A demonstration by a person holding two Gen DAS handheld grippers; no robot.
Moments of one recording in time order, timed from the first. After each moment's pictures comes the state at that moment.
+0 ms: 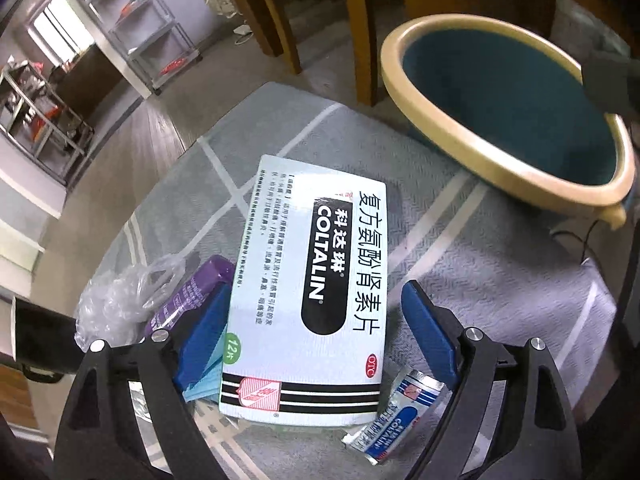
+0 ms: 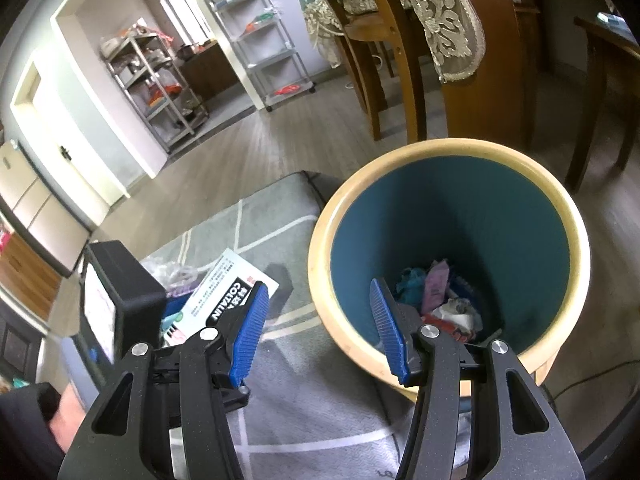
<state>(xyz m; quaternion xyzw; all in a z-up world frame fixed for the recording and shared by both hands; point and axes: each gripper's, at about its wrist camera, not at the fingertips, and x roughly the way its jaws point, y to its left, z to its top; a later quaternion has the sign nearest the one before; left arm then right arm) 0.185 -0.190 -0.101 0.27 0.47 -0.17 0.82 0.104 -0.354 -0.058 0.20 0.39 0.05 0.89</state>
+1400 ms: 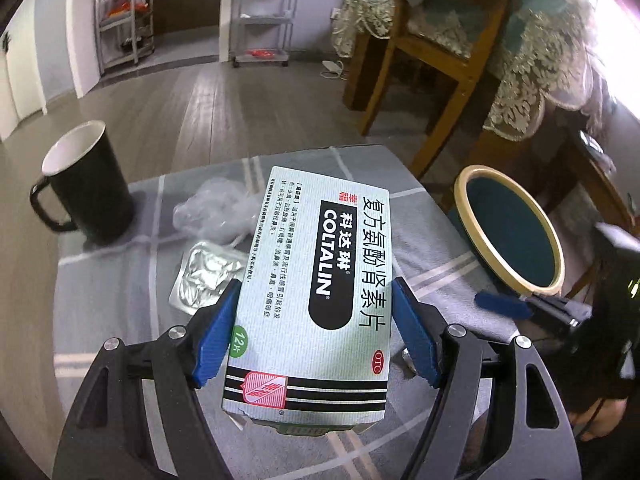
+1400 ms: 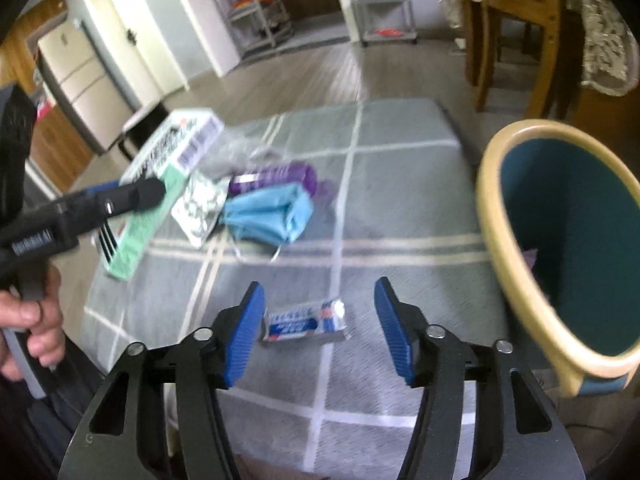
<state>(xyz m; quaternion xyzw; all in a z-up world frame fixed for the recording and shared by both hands) 0.142 -0.014 -0.032 -0.03 0.43 -0.13 0.89 0.101 -0.226 -0.092 0.06 0.47 0.20 0.86</state>
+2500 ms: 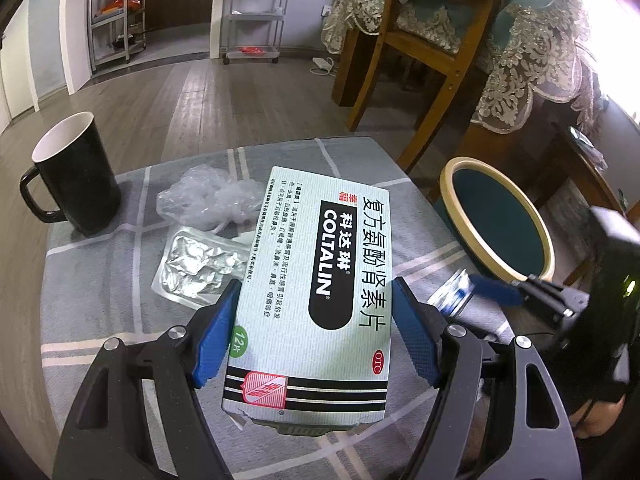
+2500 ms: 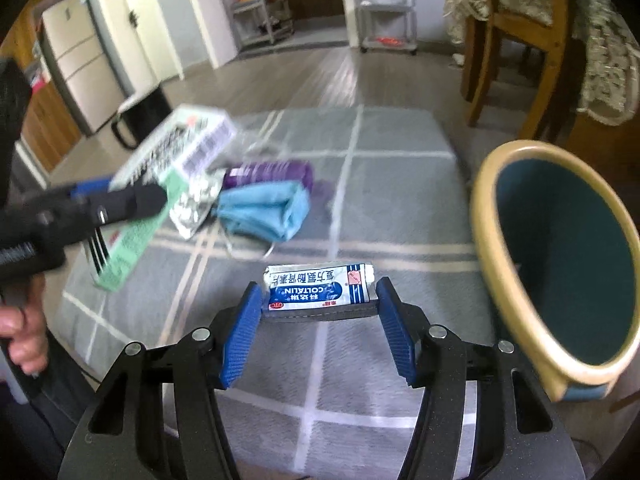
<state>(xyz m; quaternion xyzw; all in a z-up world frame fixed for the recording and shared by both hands) 0.132 -0.025 -0.036 -0.03 0.43 -0.15 0.89 0.091 -0.227 -0.078 0.02 0.45 0.17 0.88</state>
